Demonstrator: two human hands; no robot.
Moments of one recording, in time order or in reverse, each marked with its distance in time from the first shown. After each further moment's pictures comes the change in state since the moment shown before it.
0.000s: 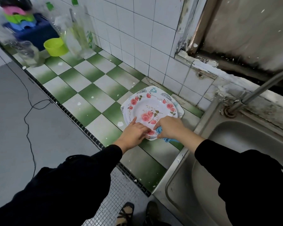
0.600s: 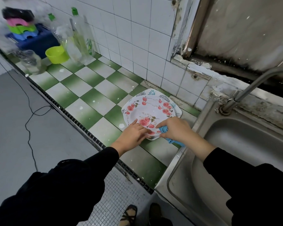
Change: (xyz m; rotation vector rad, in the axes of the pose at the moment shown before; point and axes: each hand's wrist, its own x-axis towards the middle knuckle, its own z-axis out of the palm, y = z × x) left_hand -0.017 0.009 -0.021 0.060 0.276 0.229; right_hand -0.039 0.002 -0.007 0.152 0.132 0.061
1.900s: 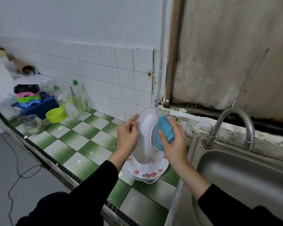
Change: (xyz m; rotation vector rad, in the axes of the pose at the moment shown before) left_hand 0.113 0.055 -0.156 -0.769 0.527 -0.628; right_hand -0.039 -0.044 -0.062 0.880 1.190 -0.131
